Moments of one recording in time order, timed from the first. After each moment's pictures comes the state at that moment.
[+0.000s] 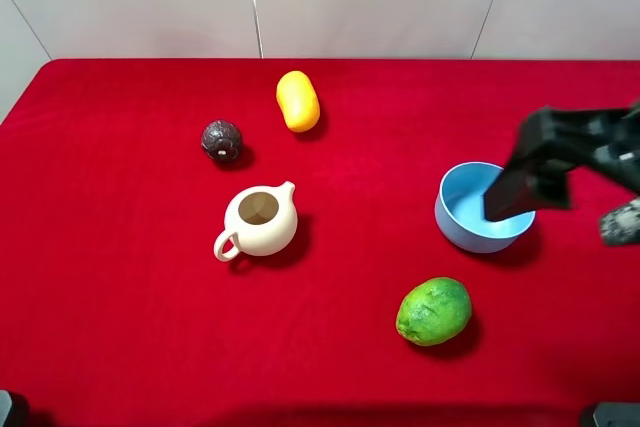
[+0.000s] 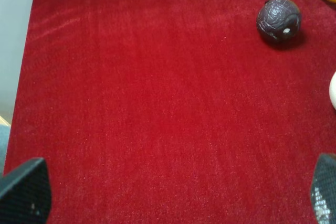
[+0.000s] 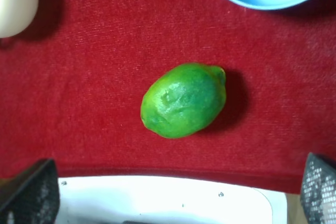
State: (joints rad) left arm 0.01 0.00 -0.49 -0.05 1.07 0.16; right arm 0.80 1.01 -0.79 0.03 1.10 0.91
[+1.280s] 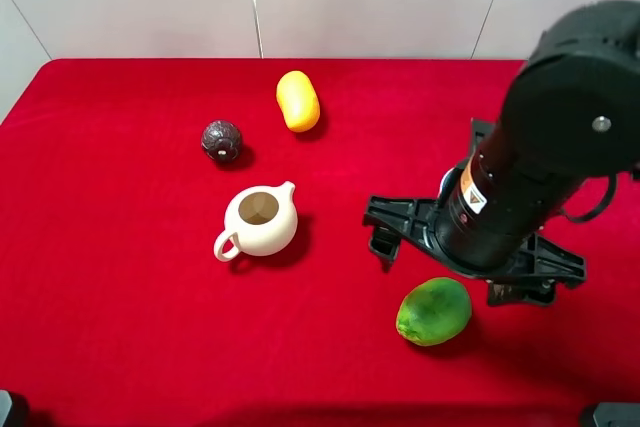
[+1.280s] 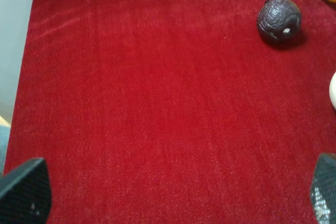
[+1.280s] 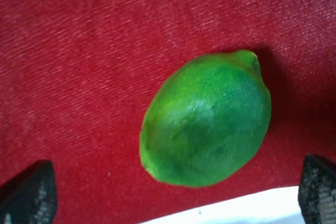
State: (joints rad) left arm 0.01 0.00 -0.49 -0.05 1.07 0.16; right arm 0.92 1.48 -0.72 -0.02 0.81 1.30
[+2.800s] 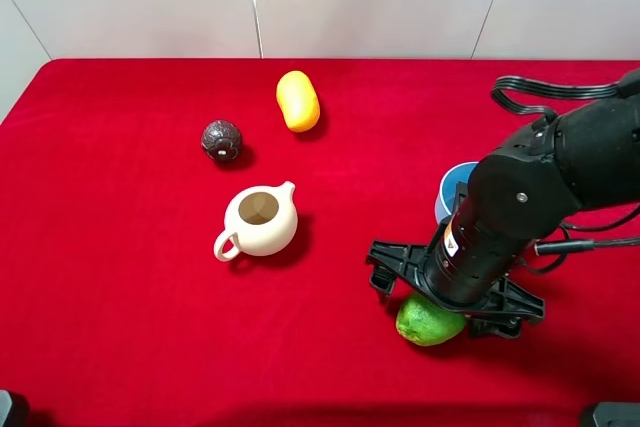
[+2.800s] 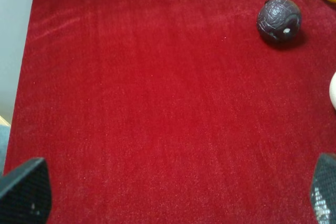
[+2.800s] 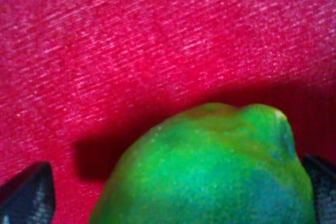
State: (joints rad) left arm 0.01 0.00 -0.49 -0.05 1.07 0.16; right arm 0.84 1.70 -0.57 0.11 0.47 1.14
